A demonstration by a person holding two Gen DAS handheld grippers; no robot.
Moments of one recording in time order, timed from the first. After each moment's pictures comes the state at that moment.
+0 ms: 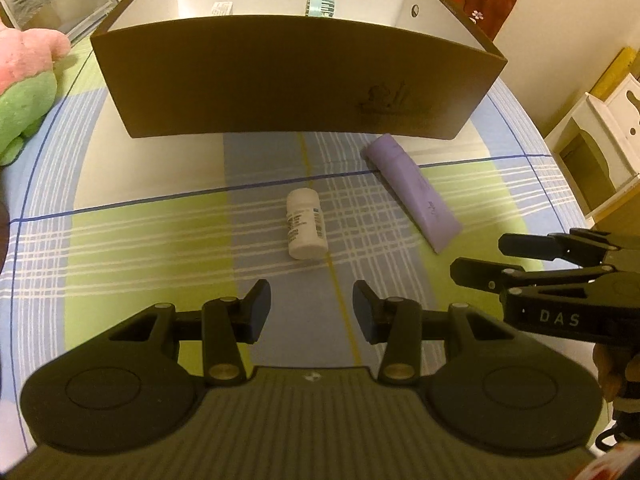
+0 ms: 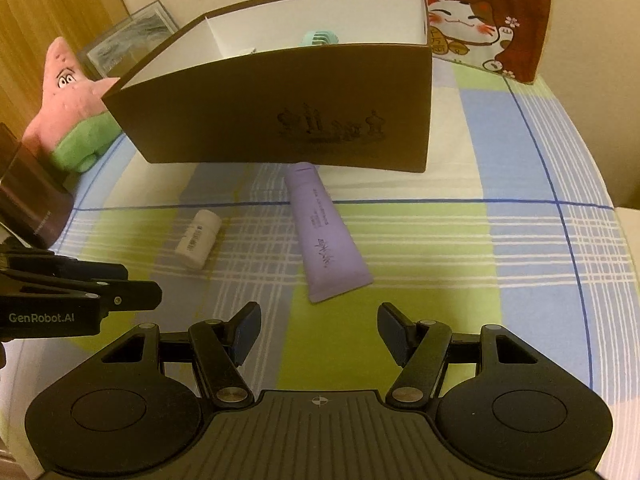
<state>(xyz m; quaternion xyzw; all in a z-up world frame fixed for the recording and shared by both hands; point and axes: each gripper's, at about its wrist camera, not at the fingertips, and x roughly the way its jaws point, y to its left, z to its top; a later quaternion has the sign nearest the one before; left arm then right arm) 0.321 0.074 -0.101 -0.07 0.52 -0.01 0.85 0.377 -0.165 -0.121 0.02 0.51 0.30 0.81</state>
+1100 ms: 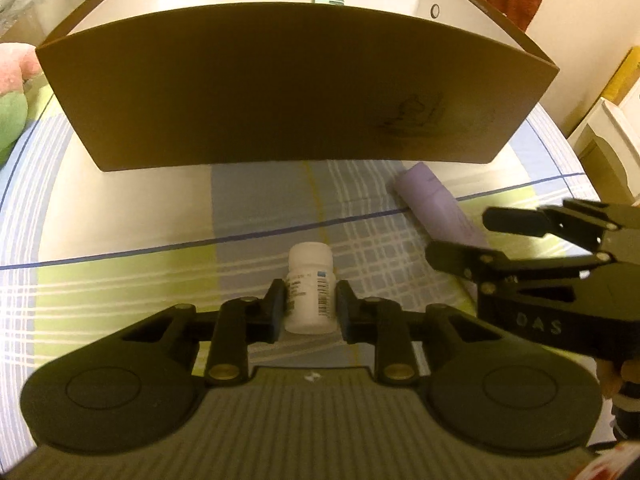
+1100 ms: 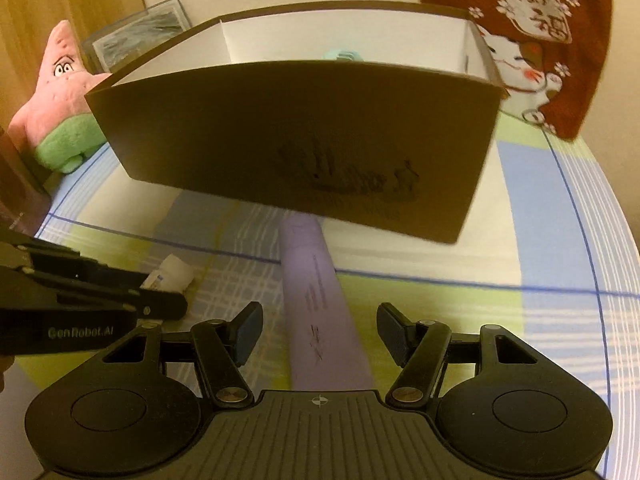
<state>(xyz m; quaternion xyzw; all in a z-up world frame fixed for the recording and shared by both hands) 0.369 0.076 -0.138 -0.05 0.51 0.00 0.86 0.421 -0.125 -0.150 -0.03 0.45 0.33 0.83</state>
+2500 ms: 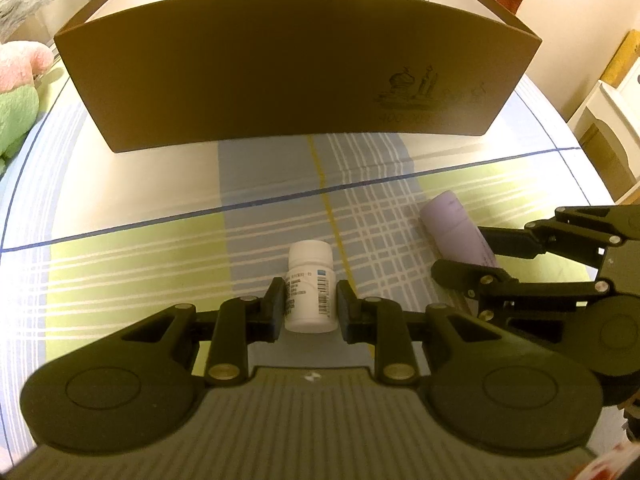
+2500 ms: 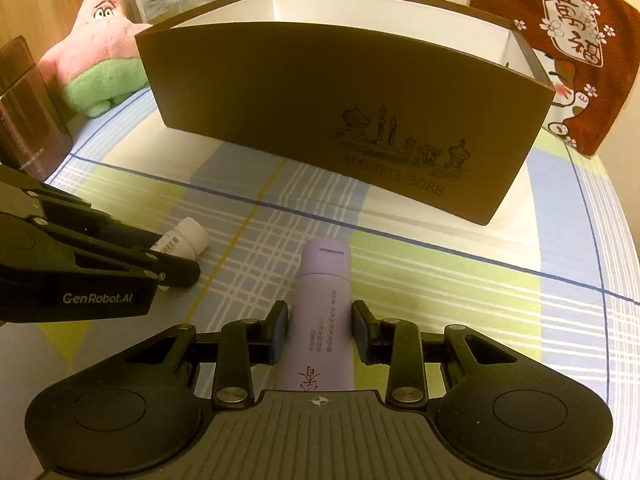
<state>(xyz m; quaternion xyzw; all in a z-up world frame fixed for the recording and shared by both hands) 0.346 0.075 -0.137 -0.03 0.51 0.00 0.86 0.382 -0.111 -0.152 -0.09 0.45 0.35 0.81</state>
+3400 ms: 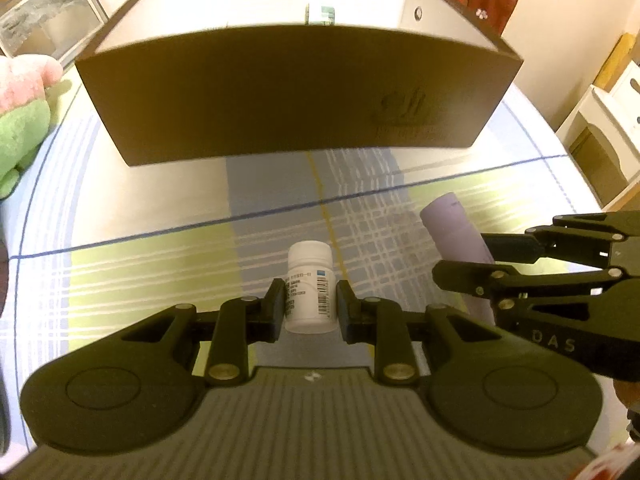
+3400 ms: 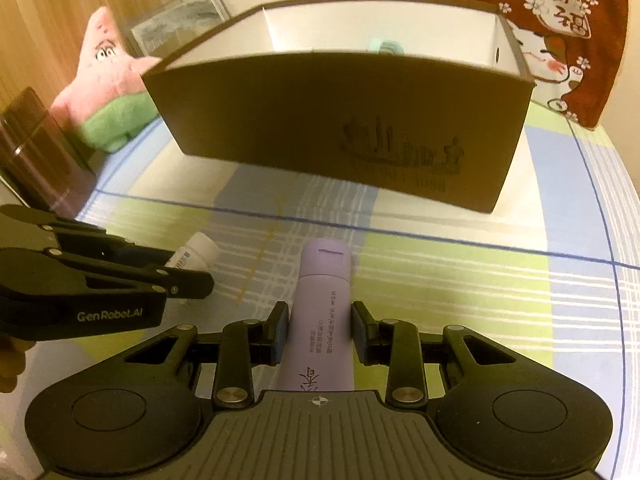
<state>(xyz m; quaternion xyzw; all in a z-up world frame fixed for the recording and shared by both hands) 0.338 0.079 -0.110 -0.03 0.50 -0.01 0.86 0.377 -0.130 -0.126 -0.02 0.47 0.36 0.80</state>
